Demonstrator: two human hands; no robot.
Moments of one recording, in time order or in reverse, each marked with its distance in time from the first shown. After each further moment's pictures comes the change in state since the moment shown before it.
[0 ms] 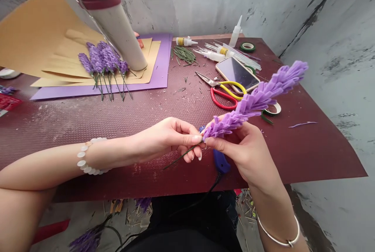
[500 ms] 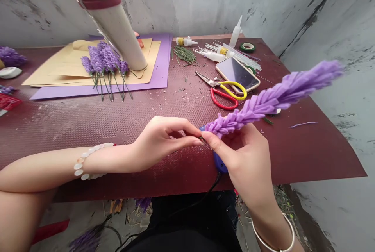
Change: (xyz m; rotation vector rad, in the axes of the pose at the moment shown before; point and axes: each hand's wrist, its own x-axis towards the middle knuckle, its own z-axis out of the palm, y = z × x) left_hand -0.008 -0.005 0.008 0.636 0.324 0.460; right_hand -0.016 -0.004 0.016 -0.325 0.321 -0.144
